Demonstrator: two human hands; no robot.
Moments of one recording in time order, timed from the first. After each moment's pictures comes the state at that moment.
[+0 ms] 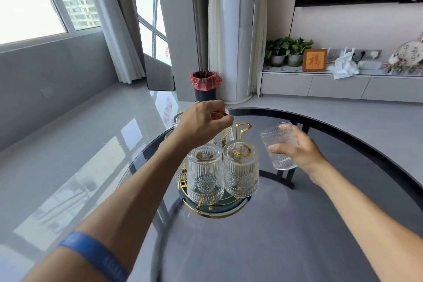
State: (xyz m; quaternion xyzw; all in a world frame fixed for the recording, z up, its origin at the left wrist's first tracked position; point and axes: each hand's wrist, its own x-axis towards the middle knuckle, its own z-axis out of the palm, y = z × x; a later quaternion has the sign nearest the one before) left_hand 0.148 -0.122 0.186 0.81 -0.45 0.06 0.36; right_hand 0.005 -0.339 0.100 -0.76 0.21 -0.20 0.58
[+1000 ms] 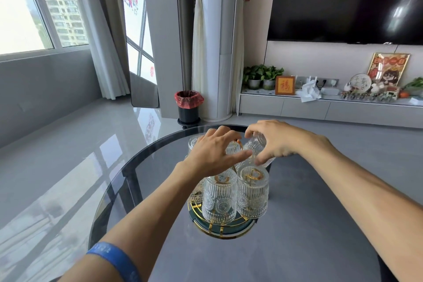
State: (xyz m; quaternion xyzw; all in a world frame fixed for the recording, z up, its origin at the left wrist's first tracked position) left_hand 0.058 -0.136 0.185 0.81 -0.52 0.04 0.25; right_hand -0.044 -0.304 0.244 -0.99 0.12 0.02 0.08
